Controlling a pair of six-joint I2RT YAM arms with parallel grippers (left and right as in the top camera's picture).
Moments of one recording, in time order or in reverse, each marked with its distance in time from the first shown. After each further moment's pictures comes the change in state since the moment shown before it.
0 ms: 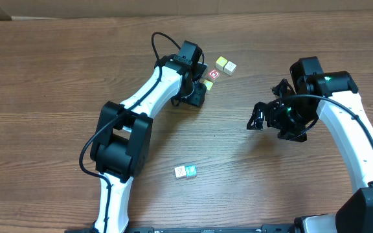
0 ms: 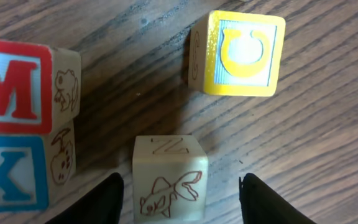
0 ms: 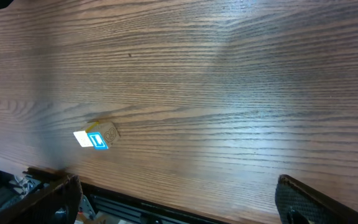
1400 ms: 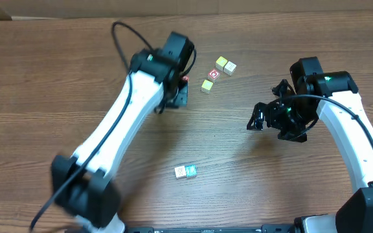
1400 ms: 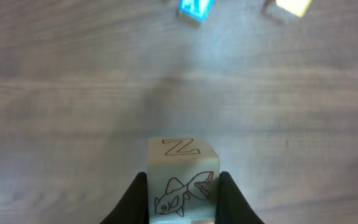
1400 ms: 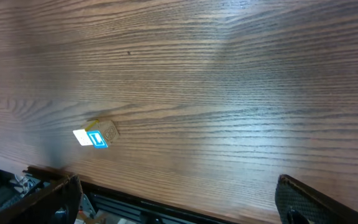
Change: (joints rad) left arm -0.045 -0.457 -0.059 -0.428 -0.260 -0.404; right arm 0.000 0.000 0.000 -0.008 0.000 0.000
